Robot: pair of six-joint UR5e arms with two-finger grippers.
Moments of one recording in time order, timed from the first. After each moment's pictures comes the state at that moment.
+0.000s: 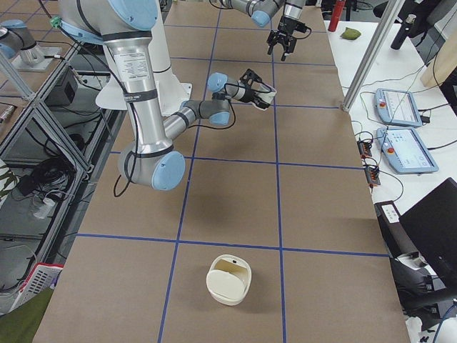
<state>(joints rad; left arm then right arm) -0.93 -2.60 -1.30 -1.66 -2.61 -1.73 0.54 -1.34 1.79 -0.66 1.32 0.62</state>
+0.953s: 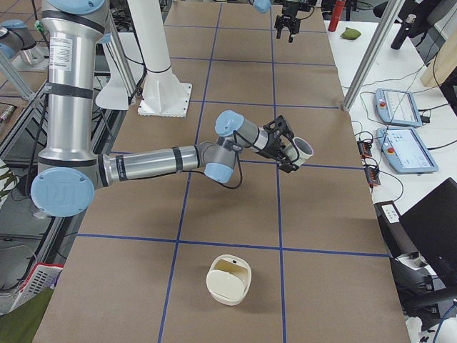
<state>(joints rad) -1.03 -2.37 -1.52 -1.65 -2.50 -1.55 1.24 -1.70 1.77 -0.48 1.88 0.63</state>
